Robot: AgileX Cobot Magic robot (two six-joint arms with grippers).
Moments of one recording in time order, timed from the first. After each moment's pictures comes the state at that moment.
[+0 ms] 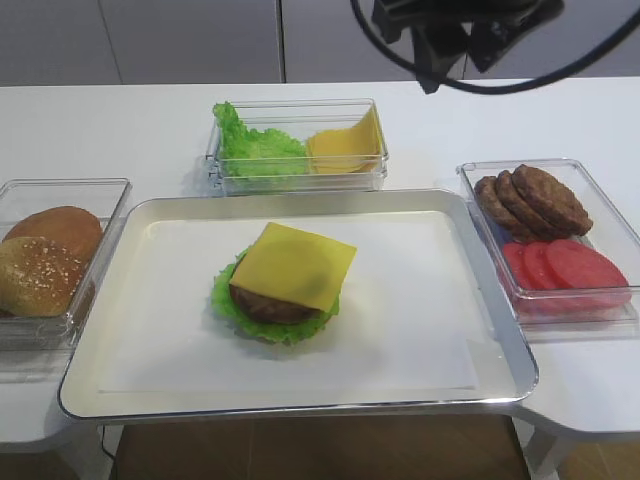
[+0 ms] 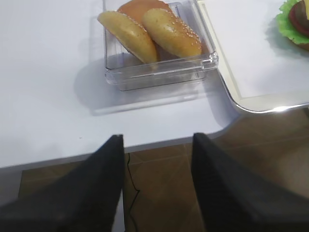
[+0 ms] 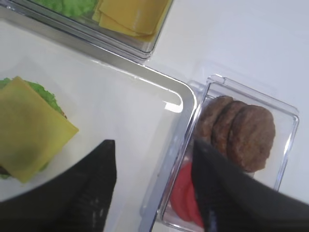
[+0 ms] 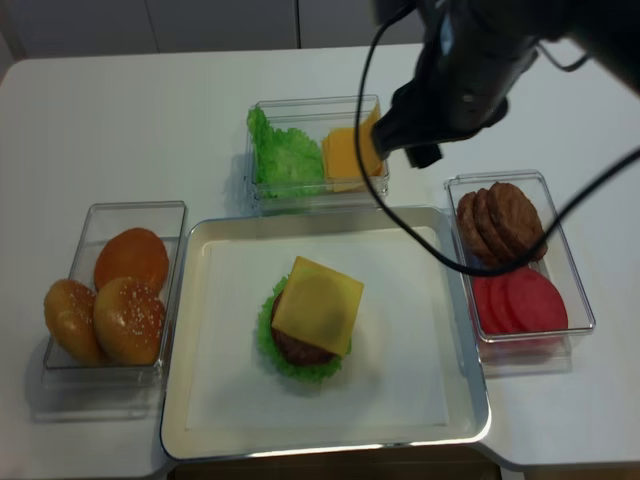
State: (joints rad) left arm -0.08 -0.02 -0.49 0.04 1.19 -0.03; right arm 0.60 1.59 -1.63 -0.20 1.25 0.18
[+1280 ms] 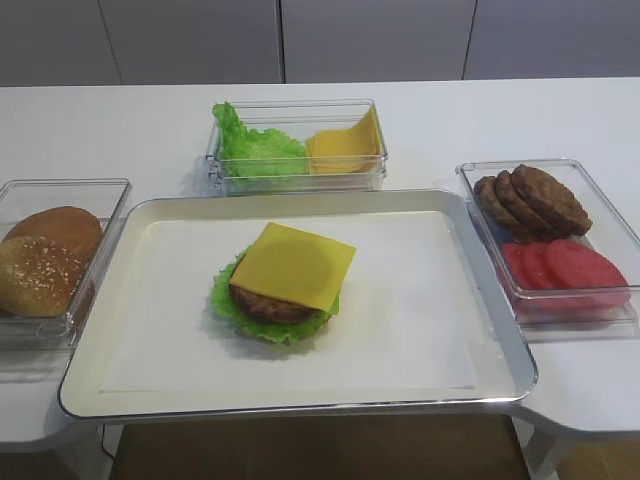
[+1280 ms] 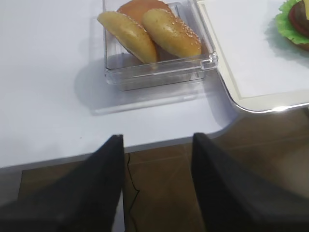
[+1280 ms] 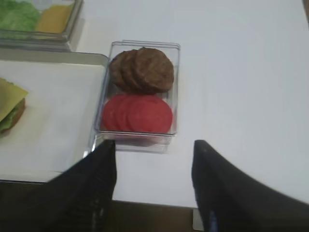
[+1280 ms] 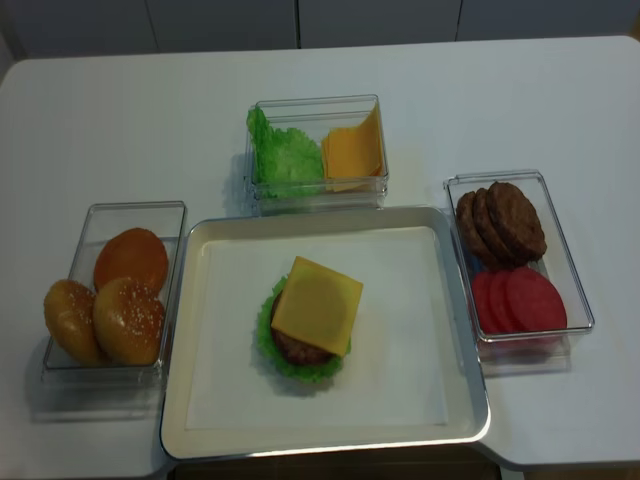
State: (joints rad) left arm -0.08 -0.02 -0.49 0.04 1.19 -0.03; right arm 0.50 0.63 -1.06 -0.27 1.27 0.33
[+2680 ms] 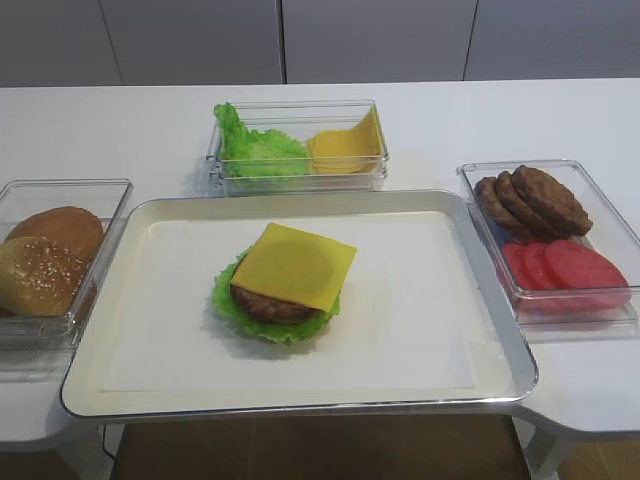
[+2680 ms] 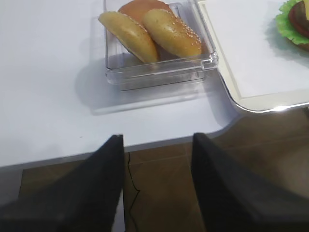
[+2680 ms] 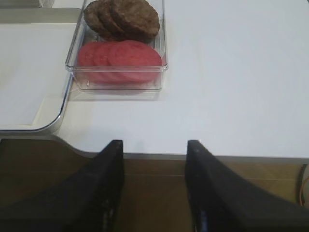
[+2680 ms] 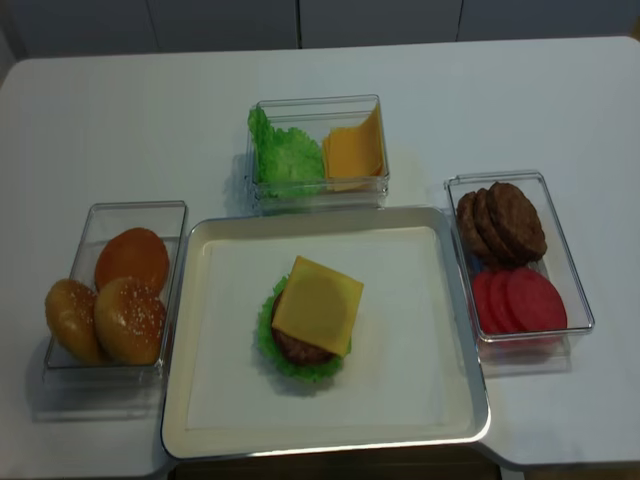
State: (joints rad) left arm -0.08 -0.02 -0.49 0.04 1.19 -0.03; right arm 0.04 -0.02 -0.48 0.02 1.15 0.02
